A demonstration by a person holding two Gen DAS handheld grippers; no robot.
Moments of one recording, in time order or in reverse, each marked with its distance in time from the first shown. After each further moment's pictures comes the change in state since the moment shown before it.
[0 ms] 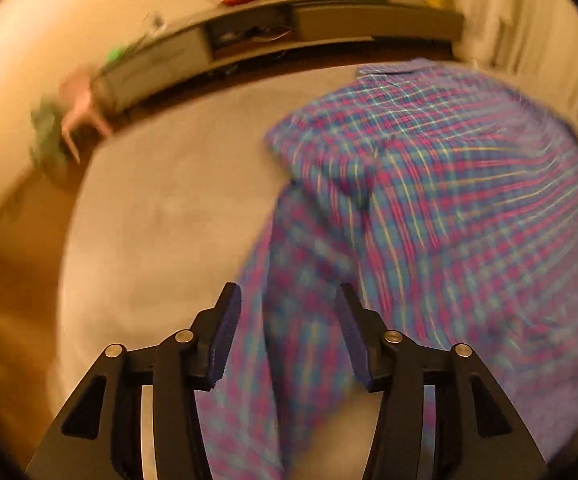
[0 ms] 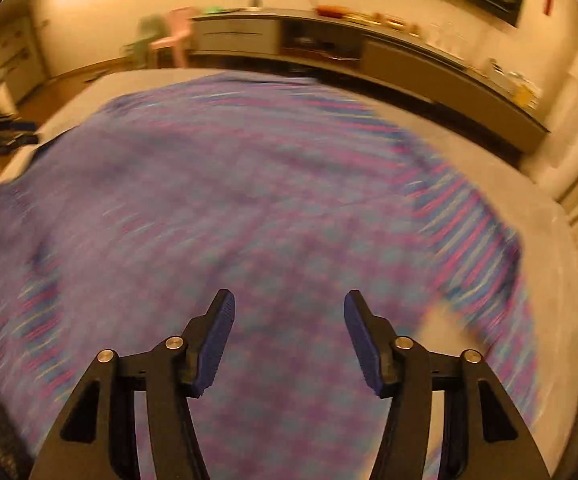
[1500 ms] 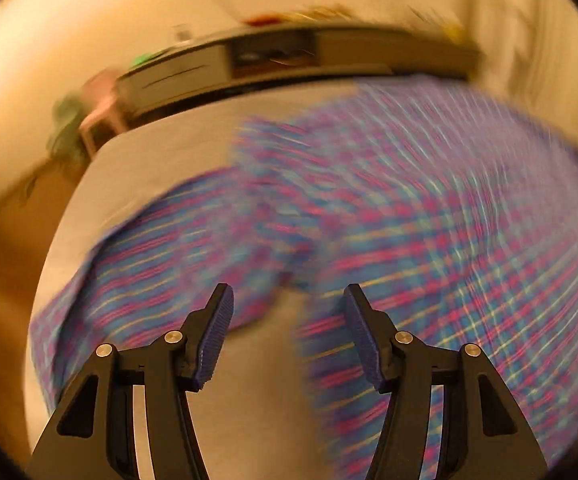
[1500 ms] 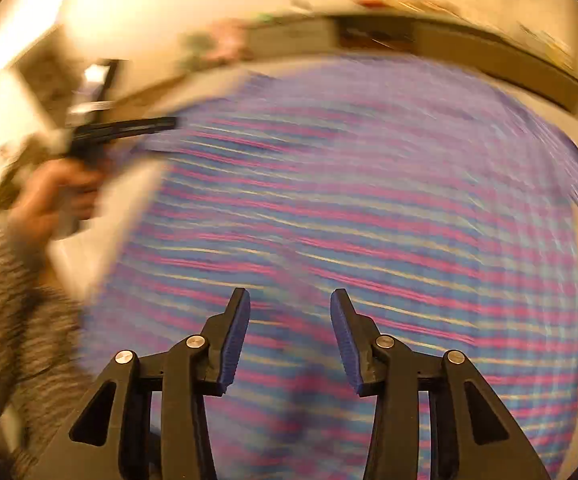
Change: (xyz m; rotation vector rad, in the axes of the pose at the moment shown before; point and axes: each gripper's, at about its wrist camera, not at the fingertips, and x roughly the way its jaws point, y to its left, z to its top) left arm 0.047 -0.097 -0.036 0.098 -0.067 0.152; right arm -0.010 0.120 -0.055 0.169 0.062 0.122
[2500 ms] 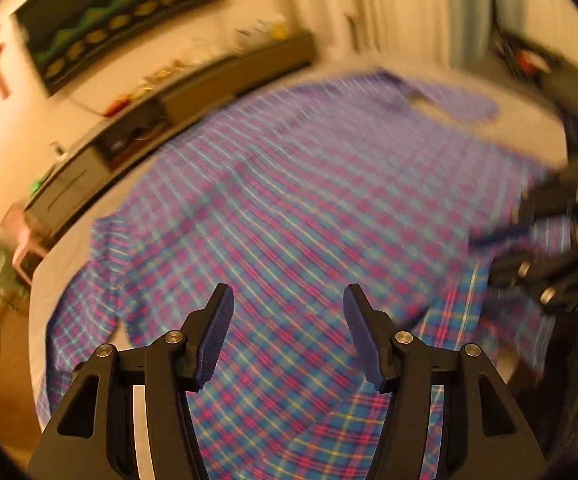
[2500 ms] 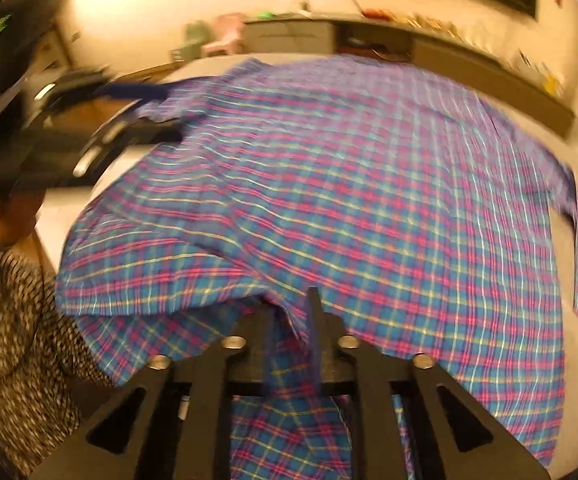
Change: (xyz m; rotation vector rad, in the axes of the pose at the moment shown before) left arm -0.145 -0.139 -0.067 0.477 -0.162 -0.238; right arm -0.052 0.003 -0.027 -0.049 -0.071 -0.001
